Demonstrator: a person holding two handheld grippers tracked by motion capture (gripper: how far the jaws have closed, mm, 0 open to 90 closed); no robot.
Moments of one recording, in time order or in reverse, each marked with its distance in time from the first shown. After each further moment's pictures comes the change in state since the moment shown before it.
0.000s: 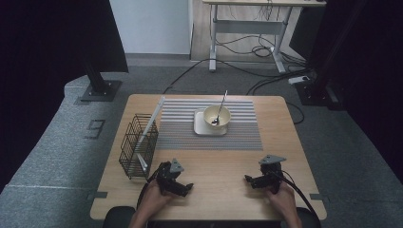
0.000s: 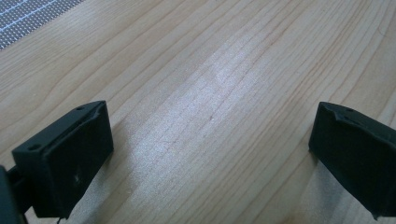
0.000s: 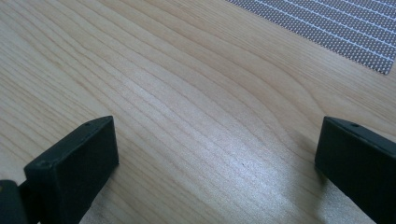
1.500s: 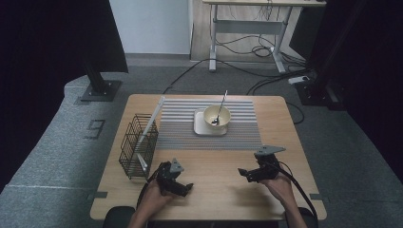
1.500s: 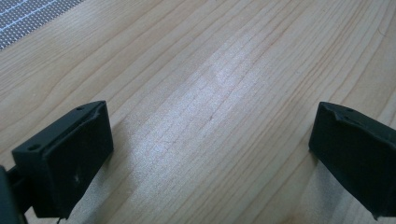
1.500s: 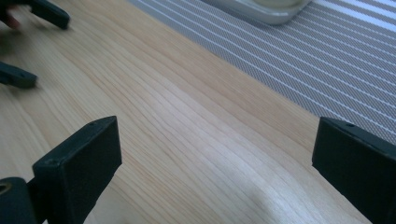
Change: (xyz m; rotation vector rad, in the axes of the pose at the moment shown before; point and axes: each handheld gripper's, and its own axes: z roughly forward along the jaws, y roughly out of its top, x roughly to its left) left arm 0.000 0.000 0.000 -0.004 0.000 -0.002; right arm 0.022 0.056 -0.033 -0.072 0.127 -0.020
